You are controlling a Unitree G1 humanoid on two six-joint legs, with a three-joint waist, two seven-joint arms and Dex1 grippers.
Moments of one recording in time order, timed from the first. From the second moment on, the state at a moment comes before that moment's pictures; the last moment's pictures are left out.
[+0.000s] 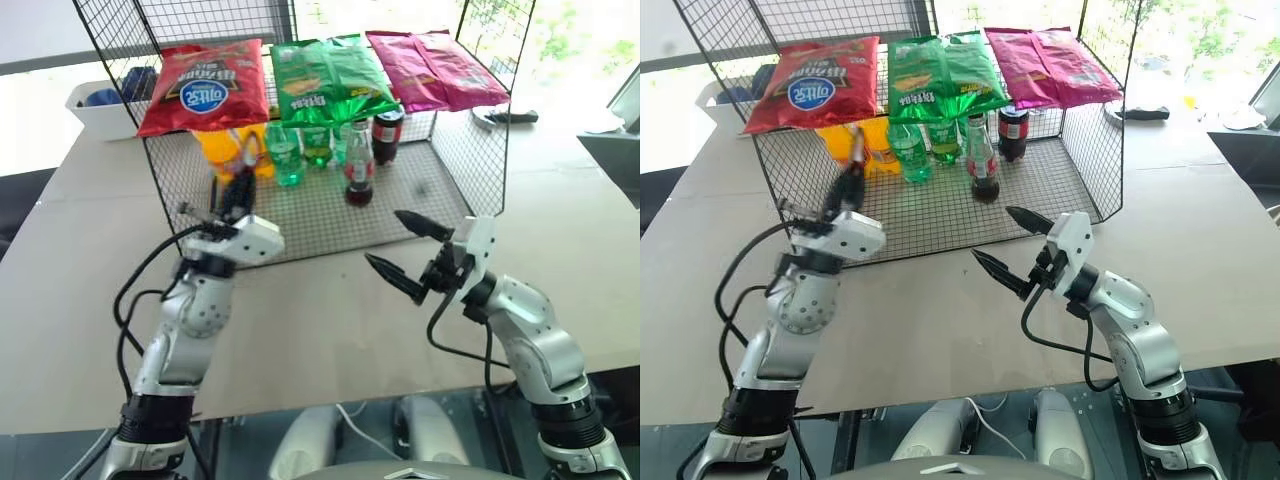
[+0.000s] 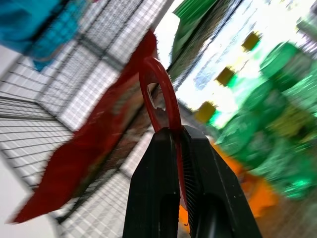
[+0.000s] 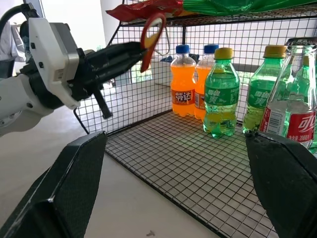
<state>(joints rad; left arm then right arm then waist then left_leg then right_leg) -0.16 0.46 -0.01 -0.20 0.40 -0.27 -0.02 -0.18 -0.31 0.12 -0.37 0.43 0.21 0.71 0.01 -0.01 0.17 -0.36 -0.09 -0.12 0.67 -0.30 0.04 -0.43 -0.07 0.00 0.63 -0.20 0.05</state>
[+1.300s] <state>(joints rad) -0.18 0.35 0.07 -0.27 -1.23 0.66 -0.84 -0.53 -0.50 -0.01 -0.29 1.29 1.27 0.77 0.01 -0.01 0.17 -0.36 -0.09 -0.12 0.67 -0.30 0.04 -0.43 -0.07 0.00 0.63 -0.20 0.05</state>
